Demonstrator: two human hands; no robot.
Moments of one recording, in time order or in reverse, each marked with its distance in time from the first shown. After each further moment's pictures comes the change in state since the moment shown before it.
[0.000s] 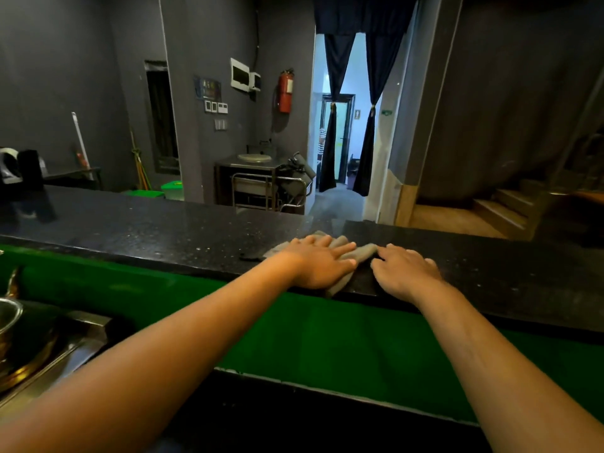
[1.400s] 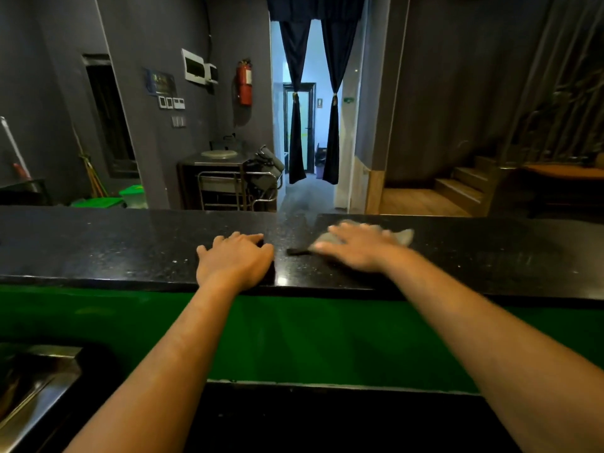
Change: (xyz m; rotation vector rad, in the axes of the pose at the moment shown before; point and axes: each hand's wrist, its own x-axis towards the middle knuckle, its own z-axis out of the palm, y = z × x) left_hand -0.049 -0.059 0.004 -0.186 0.258 -0.475; right_hand 0.031 -0.024 -0.004 -0.081 -0.066 -0.094
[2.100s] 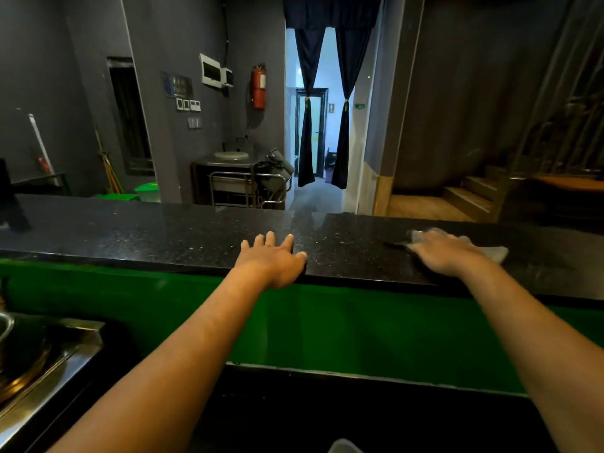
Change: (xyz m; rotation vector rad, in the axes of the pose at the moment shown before) left_hand -0.028 0.036 0.002 0.136 -0.218 0.134; right_hand -0.030 0.119 -0.010 -0.099 0.059 0.254
